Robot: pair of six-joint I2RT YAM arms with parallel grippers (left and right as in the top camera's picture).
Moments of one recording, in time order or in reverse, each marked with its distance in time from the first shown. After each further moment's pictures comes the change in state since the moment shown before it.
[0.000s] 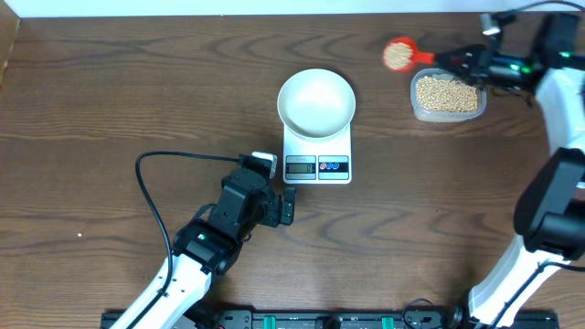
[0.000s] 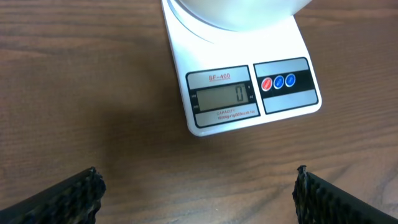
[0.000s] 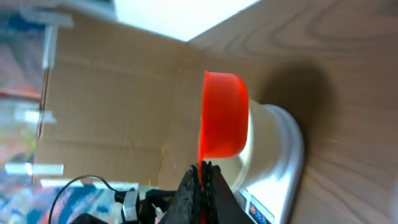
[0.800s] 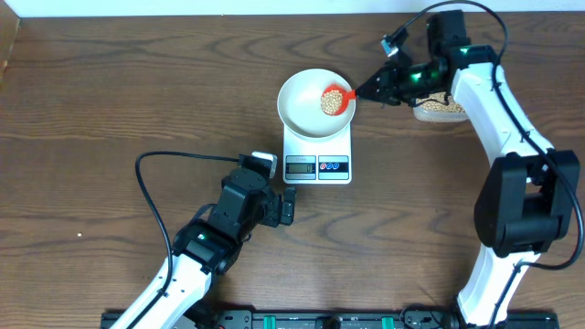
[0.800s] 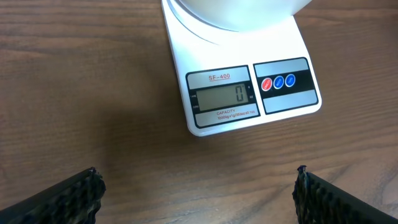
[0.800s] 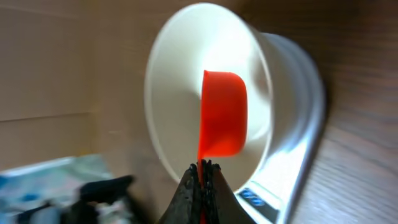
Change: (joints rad) left arm 0.000 0.000 0.000 0.000 0.000 0.000; right arm 0.352 -0.024 0.000 -0.165 0.489 -0.006
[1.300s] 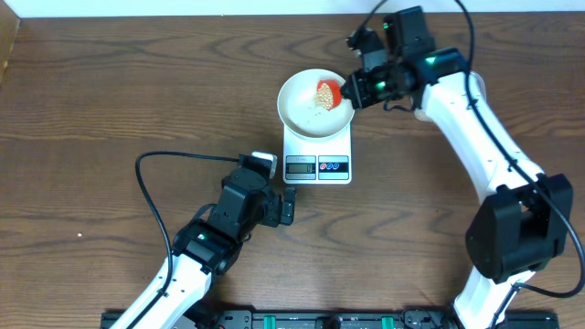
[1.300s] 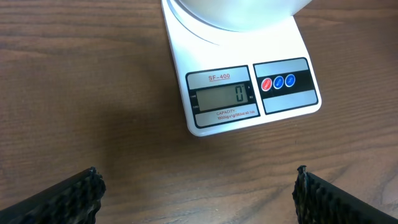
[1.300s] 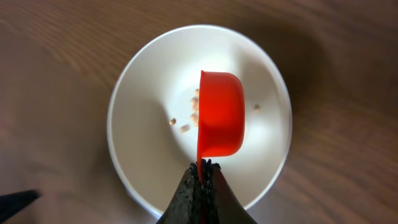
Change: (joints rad) left arm 0.000 0.000 0.000 0.000 0.000 0.000; right arm 0.195 -0.103 0.000 0.054 0.422 -0.184
